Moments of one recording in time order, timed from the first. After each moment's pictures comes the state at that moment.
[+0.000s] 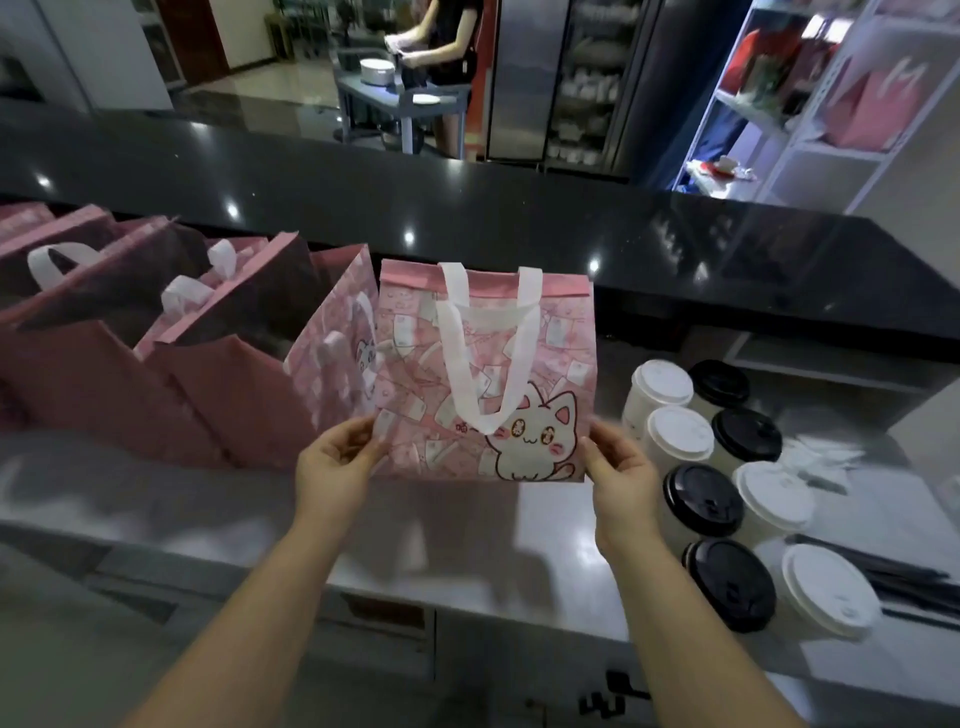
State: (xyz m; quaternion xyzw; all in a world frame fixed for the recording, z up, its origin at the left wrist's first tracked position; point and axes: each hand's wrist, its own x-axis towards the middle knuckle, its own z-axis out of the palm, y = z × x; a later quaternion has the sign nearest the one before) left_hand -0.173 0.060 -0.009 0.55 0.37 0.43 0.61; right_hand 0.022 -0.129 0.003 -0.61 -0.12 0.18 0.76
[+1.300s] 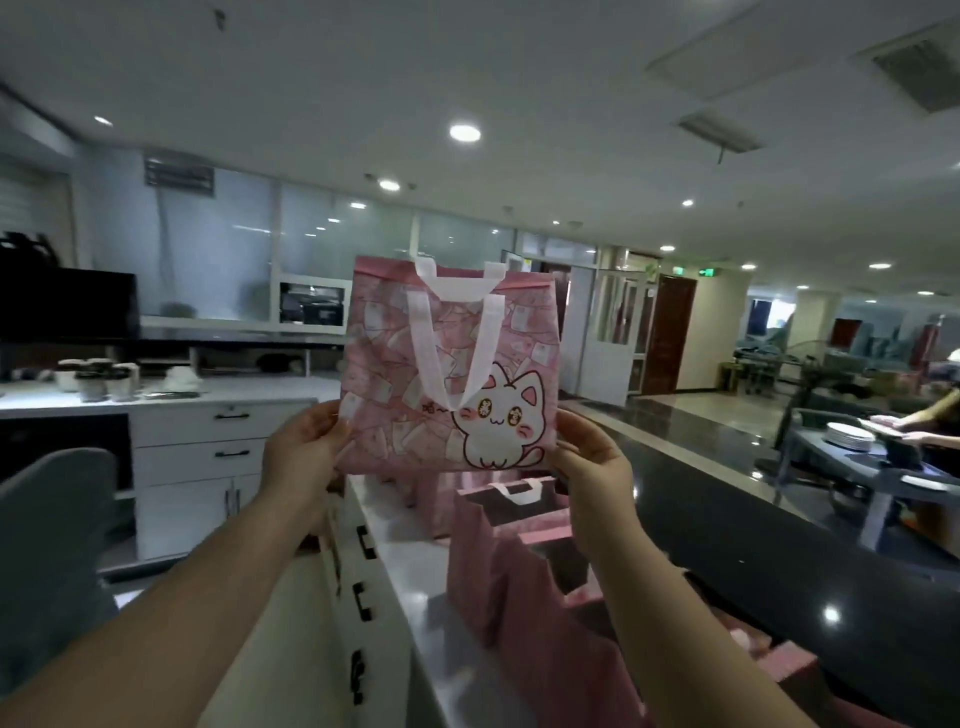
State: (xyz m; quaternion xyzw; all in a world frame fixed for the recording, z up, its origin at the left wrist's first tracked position) left_hand -0.583 0.224 0.280 0.37 0.43 0.77 0.29; right_hand -0.306 0.257 0.293 -0.28 -0.51 0.49 0.65
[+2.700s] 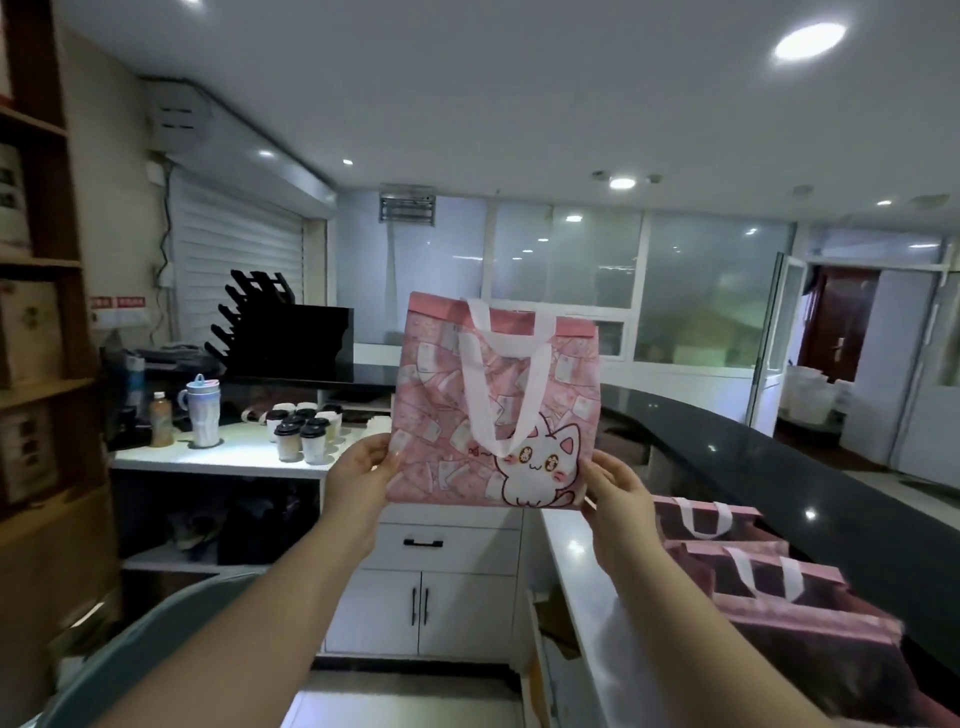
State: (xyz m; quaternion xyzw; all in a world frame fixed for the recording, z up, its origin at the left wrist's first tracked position) left_hand -1.194 0.793 0.263 0.26 0.51 0.80 0.16; right_hand -0.977 0.938 0.269 -0.24 -0.48 0.66 0.52
